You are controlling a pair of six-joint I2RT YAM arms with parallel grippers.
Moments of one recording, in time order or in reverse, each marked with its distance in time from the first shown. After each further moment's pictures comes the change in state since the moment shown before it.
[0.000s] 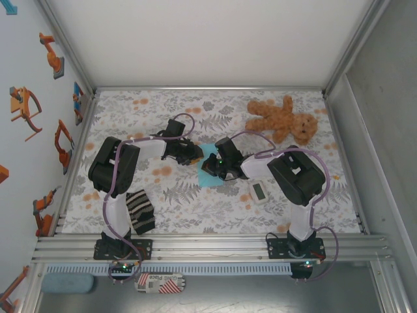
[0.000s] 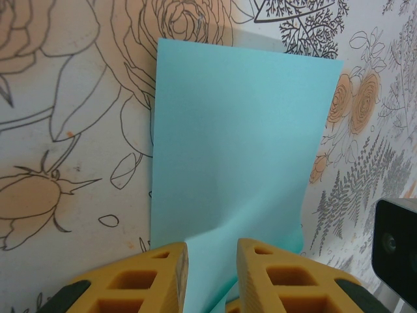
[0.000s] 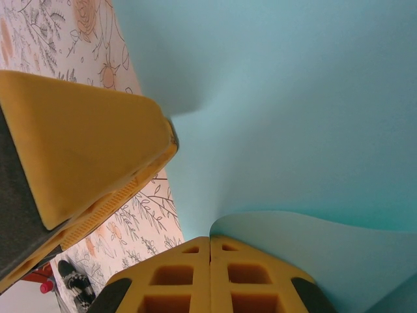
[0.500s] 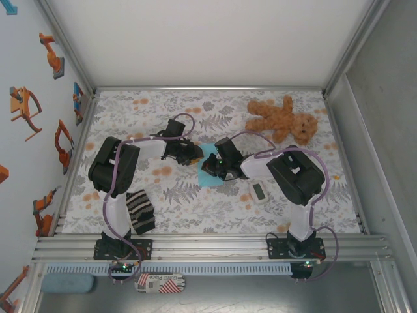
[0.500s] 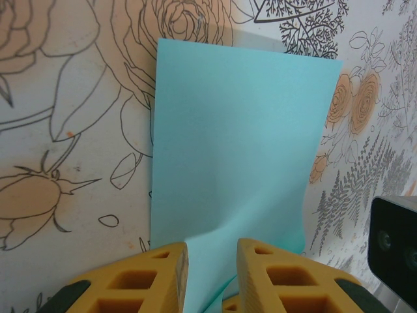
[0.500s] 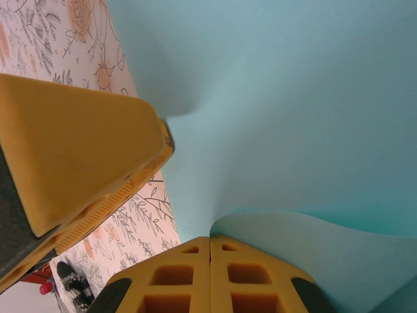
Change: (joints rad) left arm 0.000 0.000 0.000 0.000 0.000 0.000; right arm 0.000 0.008 0.003 0.000 0.001 0.003
